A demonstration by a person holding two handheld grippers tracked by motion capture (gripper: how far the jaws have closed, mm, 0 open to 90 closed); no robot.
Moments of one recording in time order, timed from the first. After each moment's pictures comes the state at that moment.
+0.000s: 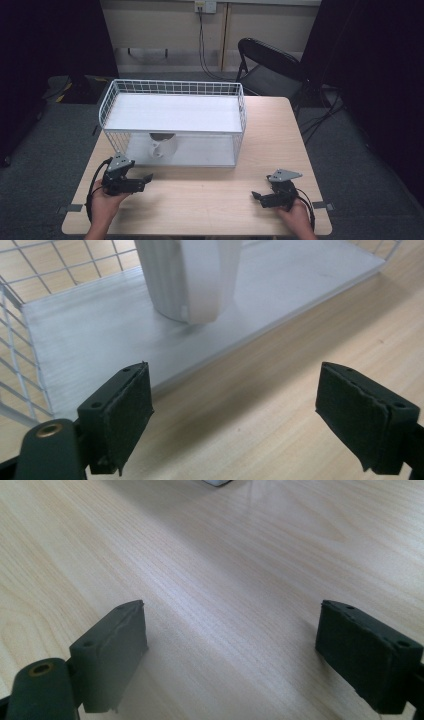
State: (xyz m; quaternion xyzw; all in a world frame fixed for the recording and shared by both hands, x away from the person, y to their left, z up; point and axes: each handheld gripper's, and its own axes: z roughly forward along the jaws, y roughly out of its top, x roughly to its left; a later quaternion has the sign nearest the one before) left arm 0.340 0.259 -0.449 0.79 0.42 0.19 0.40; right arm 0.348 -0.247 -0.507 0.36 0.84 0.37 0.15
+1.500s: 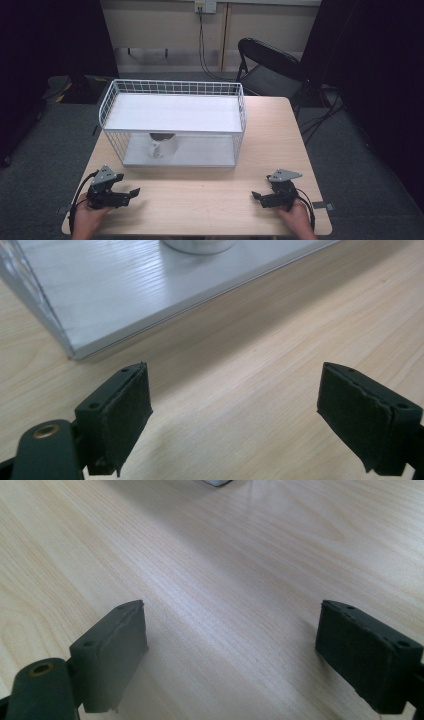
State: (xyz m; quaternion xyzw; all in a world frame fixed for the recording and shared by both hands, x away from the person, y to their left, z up) left arm 0.318 0.305 -0.479 0.80 0.42 0.16 0.40; right arm 0.348 -0.247 -0.507 0.36 0.84 0.37 0.15
